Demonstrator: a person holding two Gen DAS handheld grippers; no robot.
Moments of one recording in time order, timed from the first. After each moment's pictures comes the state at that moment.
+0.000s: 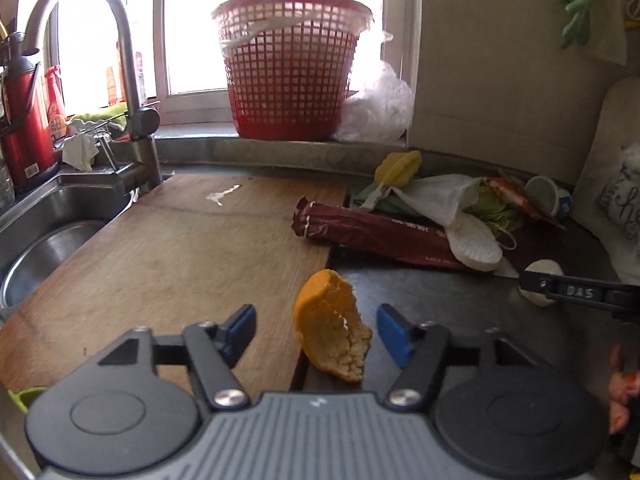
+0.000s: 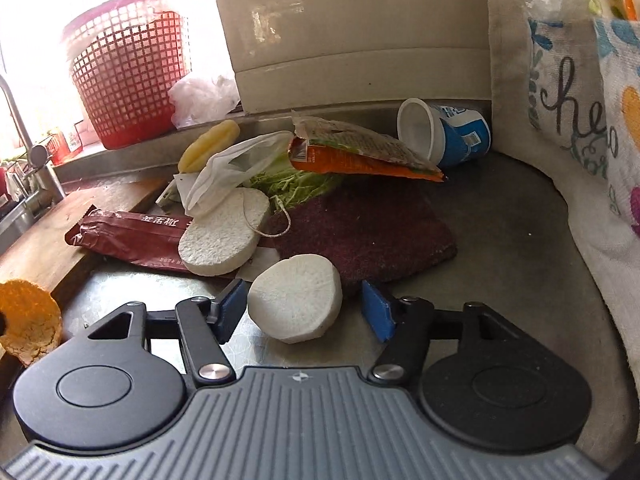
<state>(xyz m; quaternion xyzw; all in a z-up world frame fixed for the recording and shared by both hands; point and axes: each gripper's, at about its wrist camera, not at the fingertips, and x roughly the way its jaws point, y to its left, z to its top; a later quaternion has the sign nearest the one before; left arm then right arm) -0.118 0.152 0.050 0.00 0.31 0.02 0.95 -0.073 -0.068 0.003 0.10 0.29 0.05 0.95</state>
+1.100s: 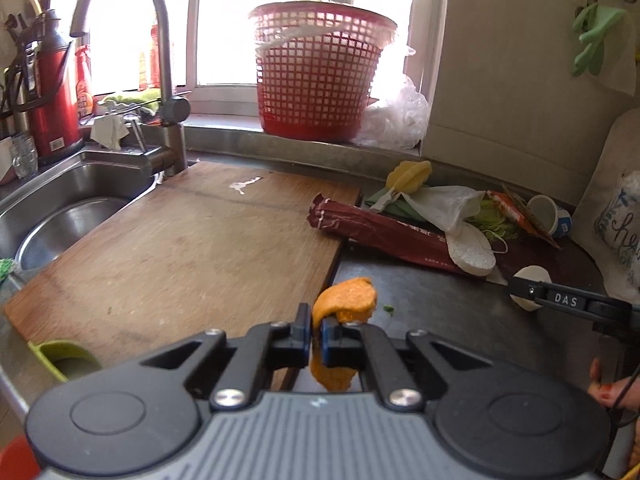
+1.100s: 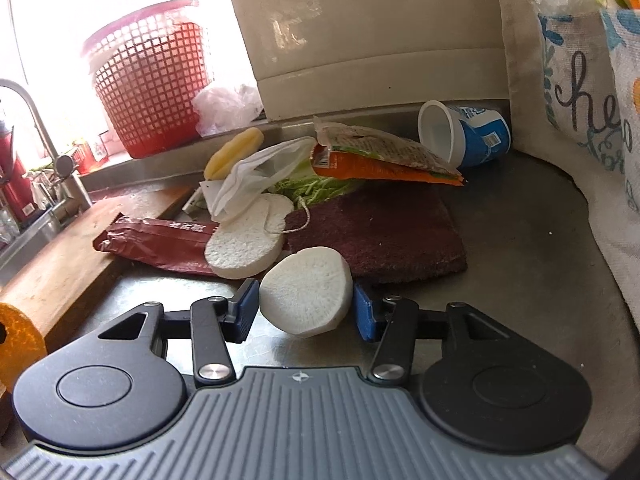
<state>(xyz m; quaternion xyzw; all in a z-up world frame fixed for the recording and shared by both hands) -0.154 0.158 0.066 -0.05 0.30 0.04 0.95 -0.079 -0.072 0.004 0.12 0.28 0.10 0.95</state>
